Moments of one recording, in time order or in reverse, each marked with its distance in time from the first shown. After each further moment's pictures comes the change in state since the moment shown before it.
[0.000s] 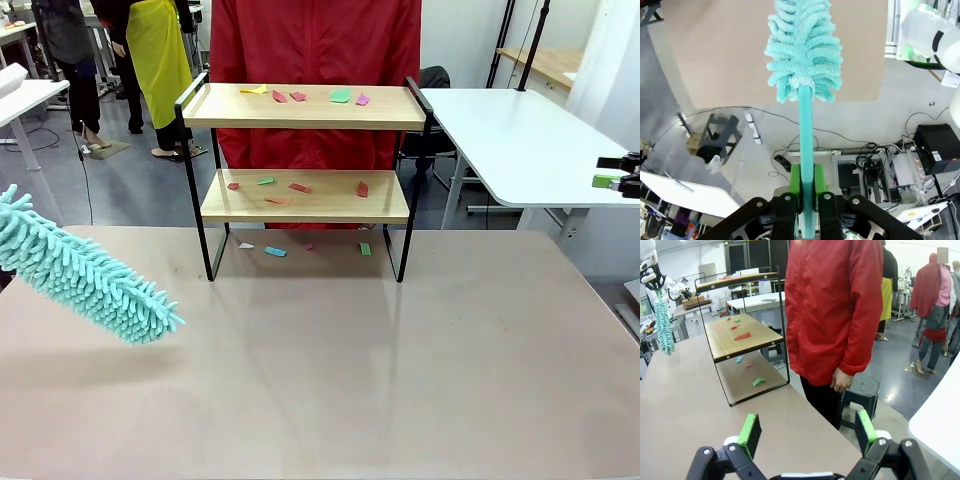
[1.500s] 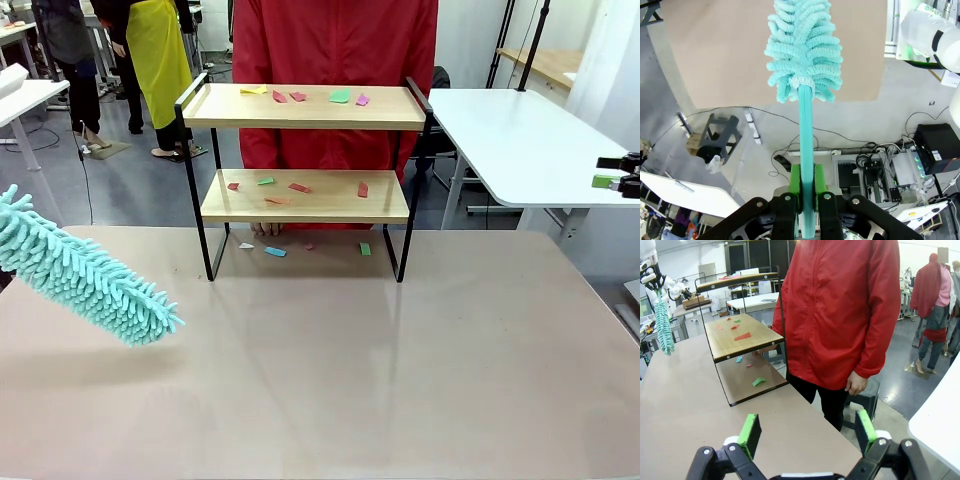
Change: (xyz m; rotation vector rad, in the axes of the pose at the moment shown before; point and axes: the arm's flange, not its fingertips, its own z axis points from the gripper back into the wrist) left arm 0.000 0.000 0.000 -0.001 0.001 -0.001; right arm 0.000 0.000 0.000 0.000 0.000 0.000
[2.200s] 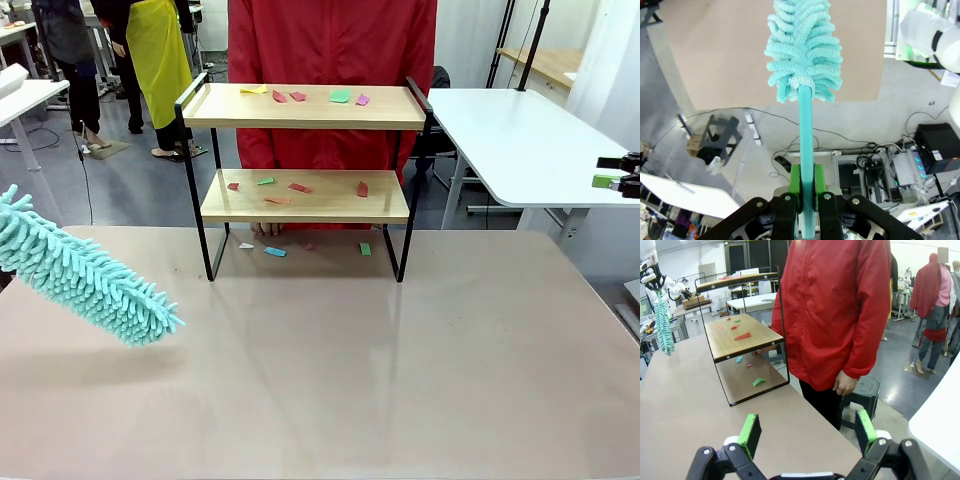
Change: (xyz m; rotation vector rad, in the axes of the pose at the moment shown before) left arm 0.001 0.000 -0.001 -0.001 -0.005 -0.011; right arm 0.000 0.000 0.000 0.000 0.000 0.000
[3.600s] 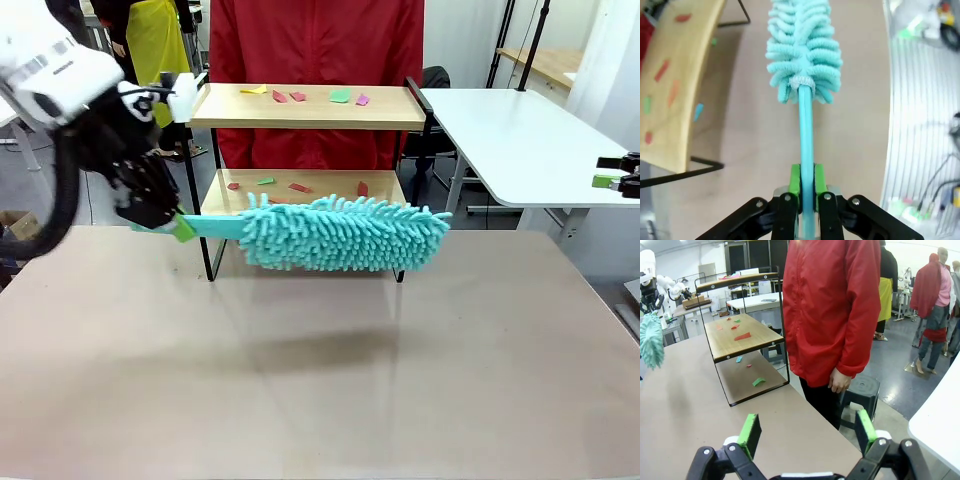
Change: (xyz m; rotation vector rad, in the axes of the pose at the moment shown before) left arm 0.185 0.019 -0.043 -0.004 -0.831 0.228; right arm 0.000 0.000 0.000 0.000 0.000 0.000
